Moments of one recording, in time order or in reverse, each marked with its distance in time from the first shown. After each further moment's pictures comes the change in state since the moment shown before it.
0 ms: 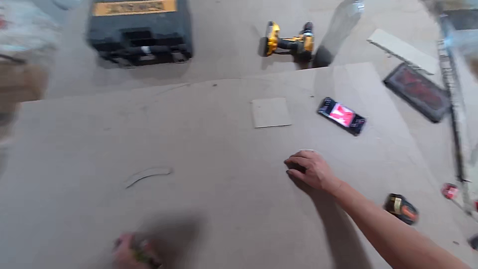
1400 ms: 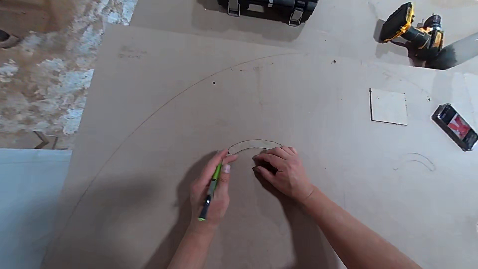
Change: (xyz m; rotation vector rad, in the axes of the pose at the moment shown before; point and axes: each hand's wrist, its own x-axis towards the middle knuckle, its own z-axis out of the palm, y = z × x) left_hand 0.168 -0.064 -0.009 -0.866 -0.203 -0.072; right_hand 0.189 -0.320 0.227 0.072 0.063 -0.125
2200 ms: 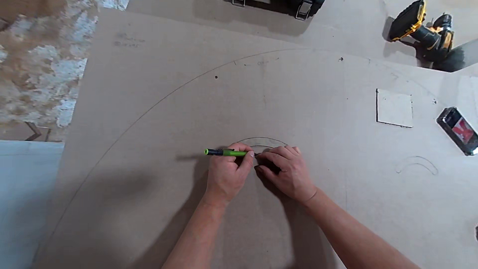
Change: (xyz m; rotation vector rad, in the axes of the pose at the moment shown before) left_hand 0.038 0.004 0.026 -0.009 -0.141 -0.060; right_hand 0.002 -0.002 -0.001 -0.009 0.003 0.019
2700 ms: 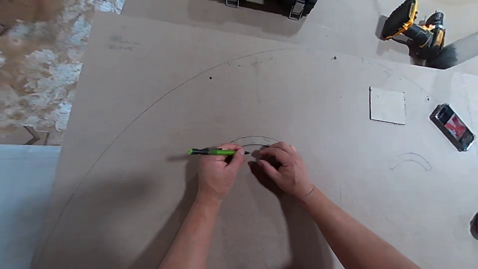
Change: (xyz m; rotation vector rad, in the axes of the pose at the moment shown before) left_hand -0.003 0.002 -0.003 -0.051 0.056 -0.044; right_hand -0.002 0.002 -0.007 0.206 0.077 0.105
